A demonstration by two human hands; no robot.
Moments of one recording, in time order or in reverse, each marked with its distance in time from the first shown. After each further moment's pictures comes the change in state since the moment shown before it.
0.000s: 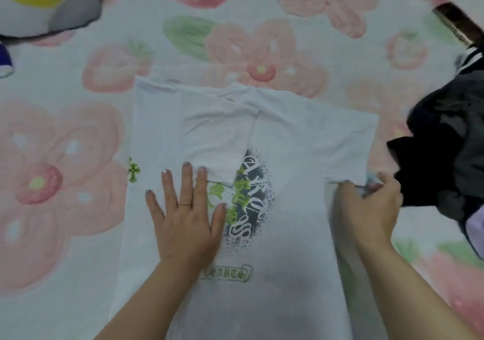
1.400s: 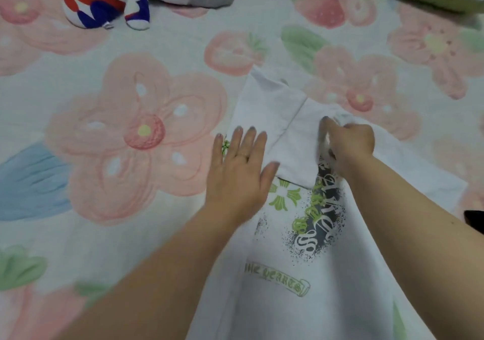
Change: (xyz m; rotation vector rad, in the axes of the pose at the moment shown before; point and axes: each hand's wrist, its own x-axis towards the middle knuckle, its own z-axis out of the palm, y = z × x) left_hand 0.038 -0.044 -0.044 -0.197 0.097 -0.024; right_hand -0.024 -0.154 0.128 0.075 -0.465 -0.093
